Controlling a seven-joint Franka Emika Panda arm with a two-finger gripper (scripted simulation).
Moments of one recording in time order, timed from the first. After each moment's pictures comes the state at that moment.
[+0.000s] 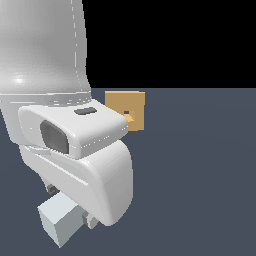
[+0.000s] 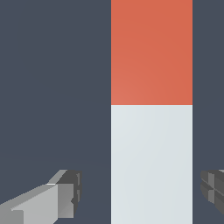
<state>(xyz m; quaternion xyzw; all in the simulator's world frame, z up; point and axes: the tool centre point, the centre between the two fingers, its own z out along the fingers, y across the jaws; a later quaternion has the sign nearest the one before) -0.087 -0.151 0.034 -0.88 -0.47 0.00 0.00</state>
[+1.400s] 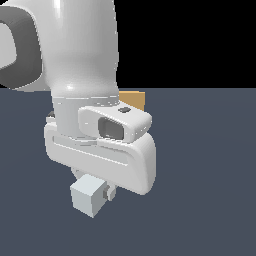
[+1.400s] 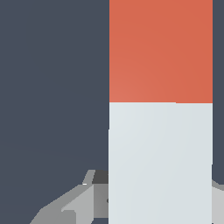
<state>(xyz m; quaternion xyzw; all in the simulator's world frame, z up) -0.057 -0.117 0.028 -0.85 -0.52 0.00 0.00</state>
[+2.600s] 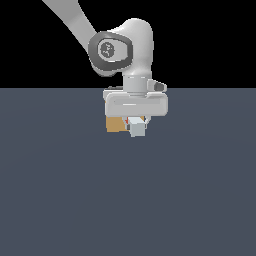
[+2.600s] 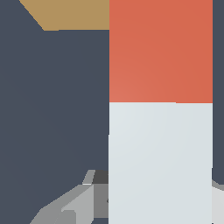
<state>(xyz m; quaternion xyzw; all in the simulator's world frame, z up) 0.027 0.112 0.068 -0.65 -0.76 0.00 0.00</state>
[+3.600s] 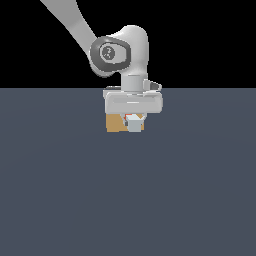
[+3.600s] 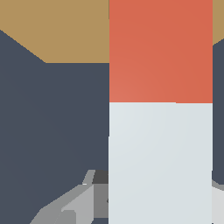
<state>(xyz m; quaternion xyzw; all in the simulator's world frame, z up) 0.020 0.152 0.069 -0.65 -0.76 0.00 0.00</state>
